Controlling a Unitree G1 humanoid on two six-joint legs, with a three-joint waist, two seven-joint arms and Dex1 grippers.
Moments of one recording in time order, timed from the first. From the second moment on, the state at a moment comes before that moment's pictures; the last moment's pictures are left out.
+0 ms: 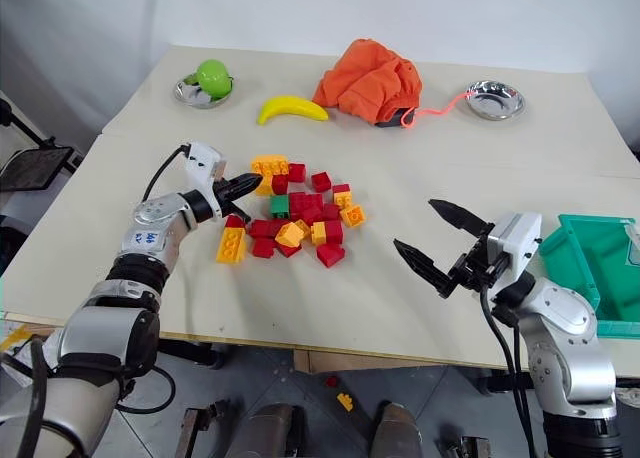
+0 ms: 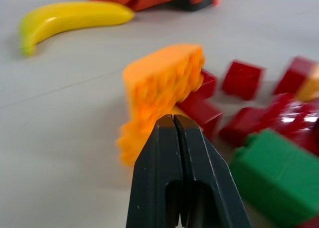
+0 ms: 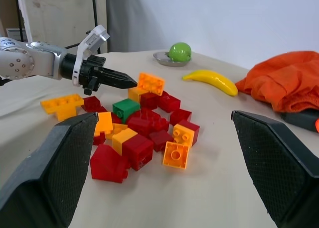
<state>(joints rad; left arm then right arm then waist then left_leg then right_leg) -0.98 0.42 0.05 1.06 -0.16 -0.12 -0.69 -0.07 -0.54 -0.24 -0.32 0.61 0.12 0.84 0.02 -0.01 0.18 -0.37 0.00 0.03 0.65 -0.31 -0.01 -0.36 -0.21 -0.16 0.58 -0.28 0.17</state>
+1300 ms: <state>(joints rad) -0.50 0.55 0.12 0.11 -0.36 0.34 -0.74 -0.14 -0.53 -0.12 -0.15 0.52 0.04 0.99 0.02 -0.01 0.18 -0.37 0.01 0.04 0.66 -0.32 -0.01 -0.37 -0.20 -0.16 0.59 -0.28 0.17</state>
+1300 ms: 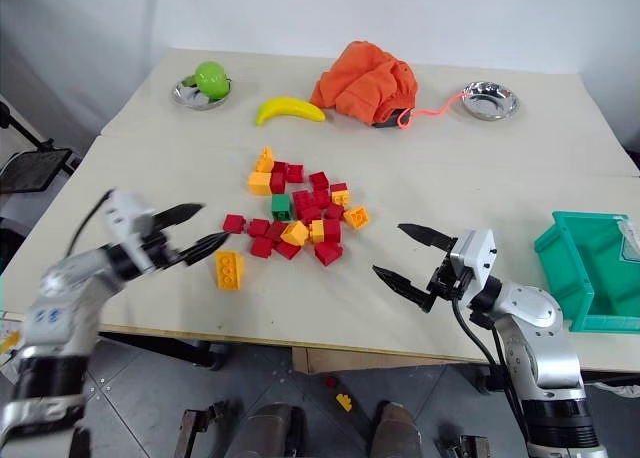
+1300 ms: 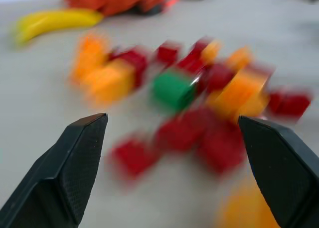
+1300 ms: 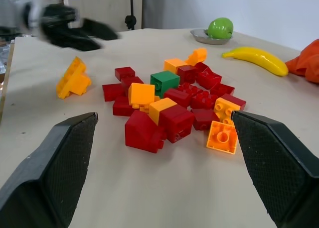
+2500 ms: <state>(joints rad) -1.05 0.34 -0.10 0.63 -0.23 0.09 -1.21 0.19 -0.54 -0.25 -0.40 0.48 0.01 0.81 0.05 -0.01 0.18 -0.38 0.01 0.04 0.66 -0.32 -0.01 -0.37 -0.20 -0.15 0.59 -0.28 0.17</state>
